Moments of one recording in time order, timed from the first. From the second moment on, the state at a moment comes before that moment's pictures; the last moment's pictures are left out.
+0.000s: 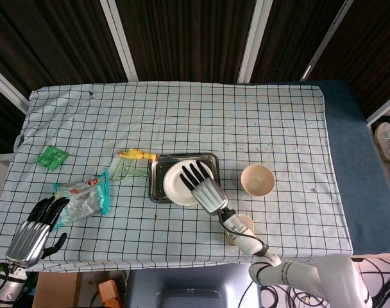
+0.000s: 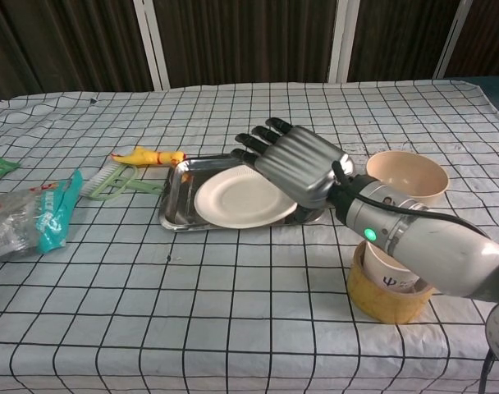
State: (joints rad) left arm -0.16 -1.16 0.05 -1.57 1.65 1.43 -0.01; right arm 0.78 -1.95 0.18 -1.04 -1.45 1.05 -0.75
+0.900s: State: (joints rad) left arm -0.17 -1.16 0.05 -1.57 1.65 1.43 -0.02; right arm 0.87 -1.97 0.22 -1.00 -1.35 1.01 -1.03
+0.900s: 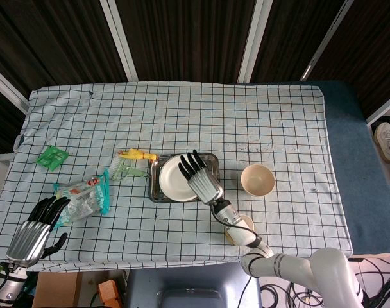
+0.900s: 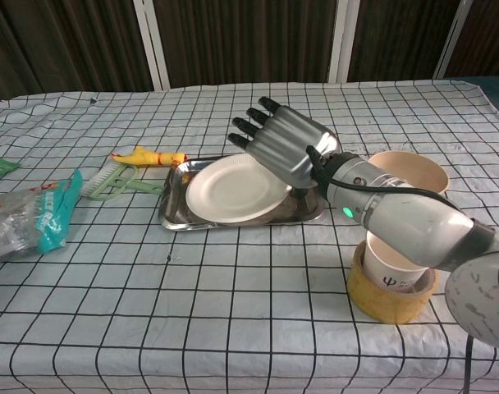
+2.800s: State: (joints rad) left arm -0.18 -1.18 0.04 -1.57 1.62 1.40 0.03; right arm 0.54 -1.50 -0.04 -1.02 -1.59 1.24 -0.15
